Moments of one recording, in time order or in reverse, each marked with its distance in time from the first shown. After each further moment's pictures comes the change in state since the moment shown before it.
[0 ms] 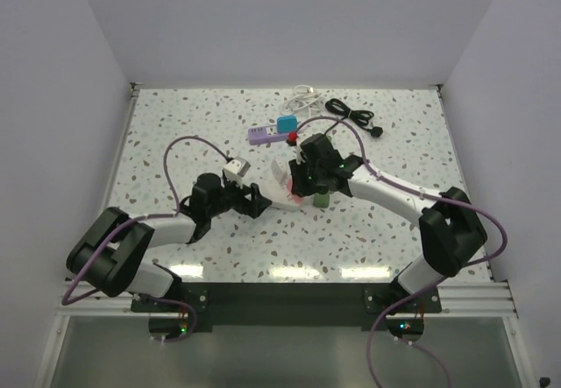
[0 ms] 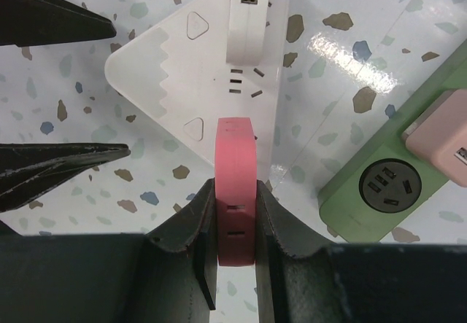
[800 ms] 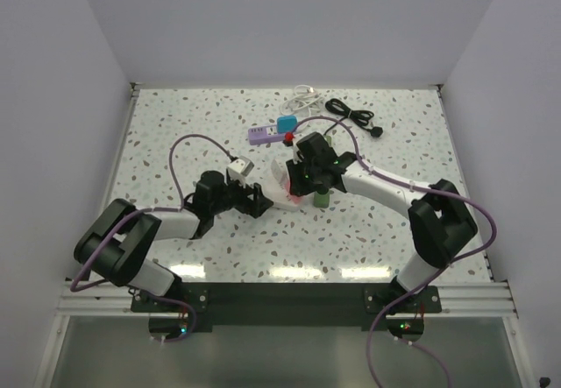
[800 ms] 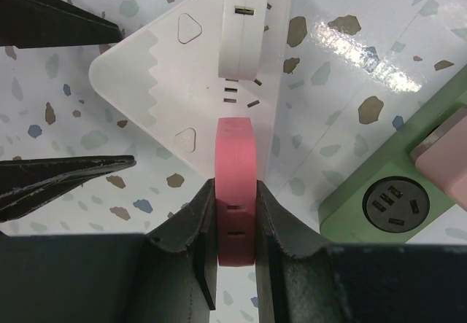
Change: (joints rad) left arm 0.003 0.069 0.034 -0.001 0.035 0.026; right arm -0.008 0.077 0.042 -0.007 -0.021 -0.018
